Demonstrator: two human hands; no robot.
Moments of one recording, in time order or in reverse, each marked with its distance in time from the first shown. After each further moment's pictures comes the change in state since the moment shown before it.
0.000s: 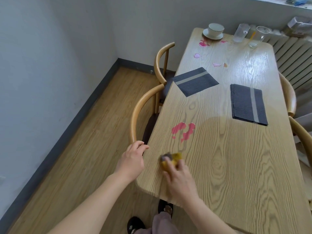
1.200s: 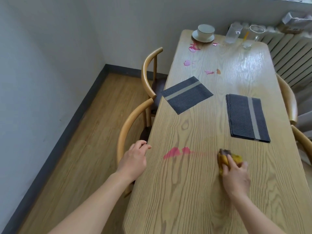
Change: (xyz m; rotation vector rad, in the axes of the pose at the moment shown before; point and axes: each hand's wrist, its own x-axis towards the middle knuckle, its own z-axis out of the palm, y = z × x) left_hand 0.138 0.027 -0.015 0.027 -0.059 0.085; right_hand 0.105 0.168 -0.074 0.116 0.344 0.622
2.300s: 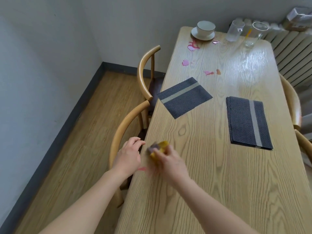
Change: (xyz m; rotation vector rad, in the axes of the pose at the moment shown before) left_hand 0.047 -0.005 0.001 -0.031 0.026 -0.089; right_hand -0.022 -0.157 0.041 -0.107 -0.371 -0.730
